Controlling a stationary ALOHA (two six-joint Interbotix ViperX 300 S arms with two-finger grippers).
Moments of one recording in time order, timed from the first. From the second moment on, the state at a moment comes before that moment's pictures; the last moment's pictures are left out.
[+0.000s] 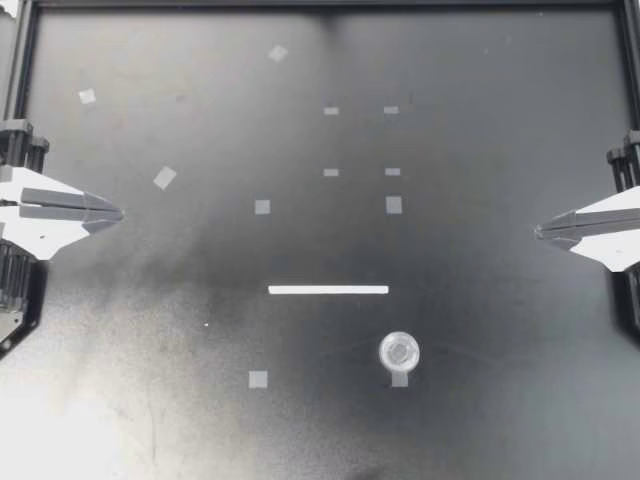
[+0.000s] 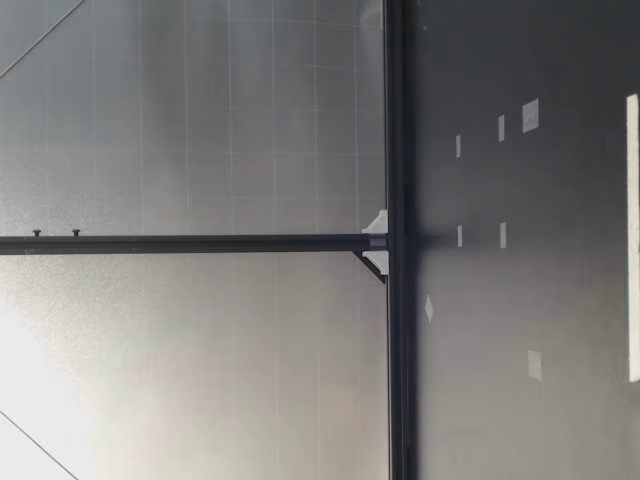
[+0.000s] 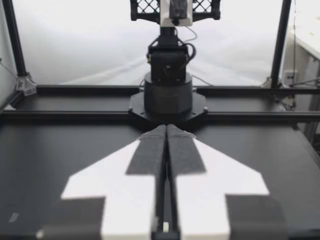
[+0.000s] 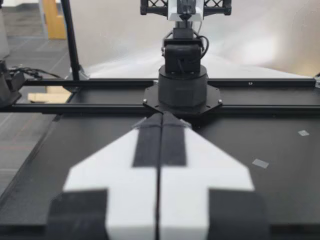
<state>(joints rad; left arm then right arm) 0.00 -0.97 1.19 0.00 -0.29 0.00 0.00 -0.97 1.19 0.00 -0.29 0.00</state>
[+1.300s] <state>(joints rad) -0.13 -0.06 0.83 0.00 -0.29 -0.03 0.12 -0.35 0.92 0.26 0.27 0.01</state>
